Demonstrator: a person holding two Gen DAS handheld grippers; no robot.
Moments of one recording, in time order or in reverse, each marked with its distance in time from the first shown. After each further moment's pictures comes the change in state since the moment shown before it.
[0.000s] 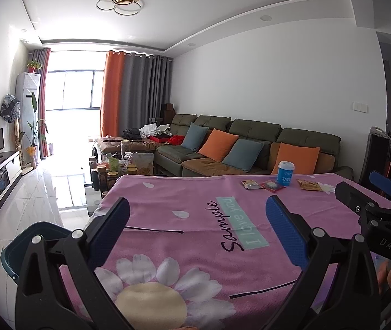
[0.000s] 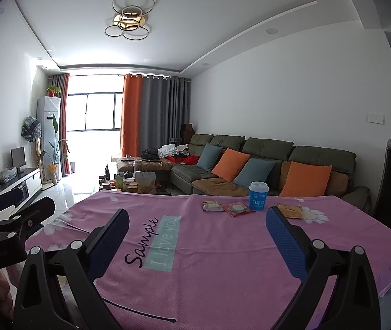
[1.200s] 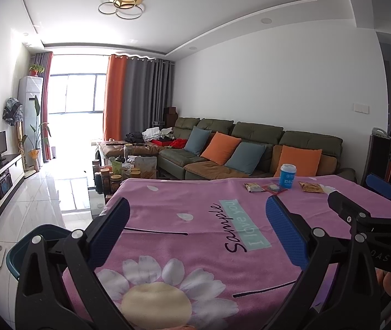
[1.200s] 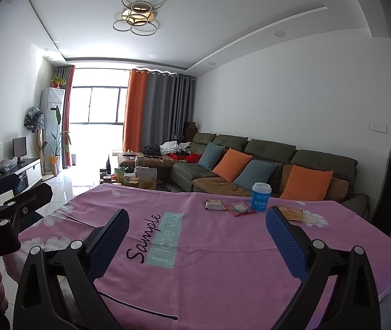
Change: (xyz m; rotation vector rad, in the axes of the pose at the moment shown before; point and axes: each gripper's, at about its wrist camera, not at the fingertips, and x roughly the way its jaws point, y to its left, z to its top) left arm -0.005 0.002 0.001 0.006 -0.021 0.013; right arm 0.002 0.010 -0.001 -0.048 0.014 0.007
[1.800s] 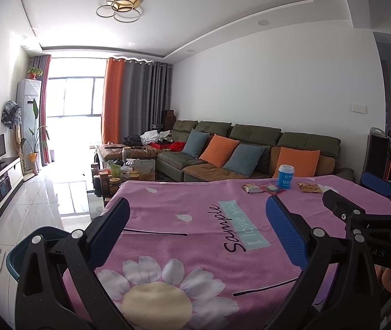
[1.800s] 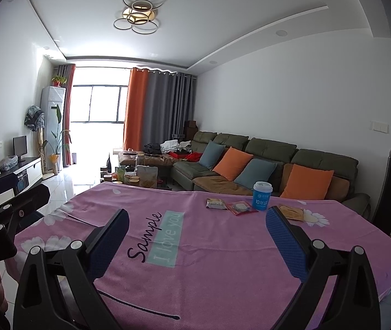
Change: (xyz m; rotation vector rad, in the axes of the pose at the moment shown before) left arm -0.007 0.001 -0.003 0.015 -0.014 -0.013; right arm 0.001 0.003 0.001 -0.005 0.007 0.002
